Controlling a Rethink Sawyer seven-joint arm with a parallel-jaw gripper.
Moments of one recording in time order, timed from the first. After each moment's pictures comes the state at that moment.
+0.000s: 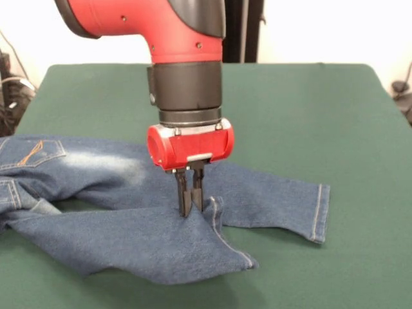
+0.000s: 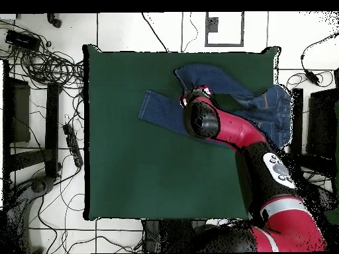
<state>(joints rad) -0.44 -0.44 0.26 1.51 -0.09 0.07 0.92</state>
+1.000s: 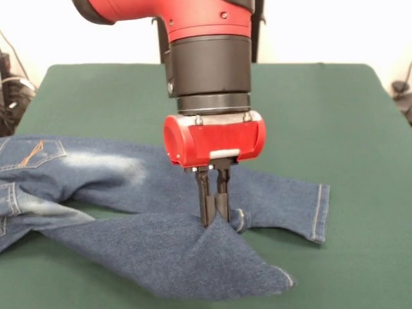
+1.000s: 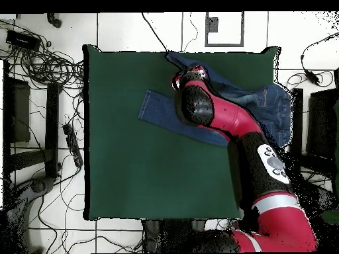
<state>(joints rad) -0.40 -0.47 0.29 1.45 0.00 0.06 0.92</state>
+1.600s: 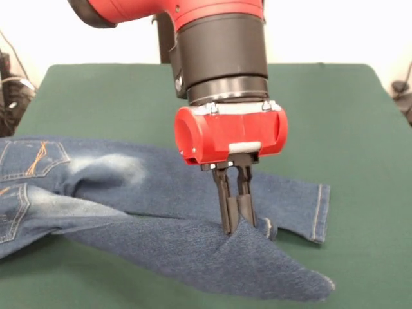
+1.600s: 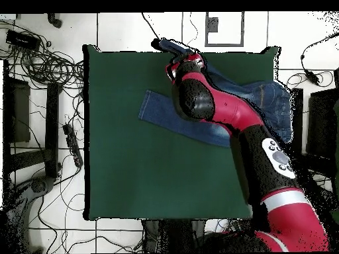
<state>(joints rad) -0.49 -0.48 0.46 1.44 -0.12 0.00 0.92</state>
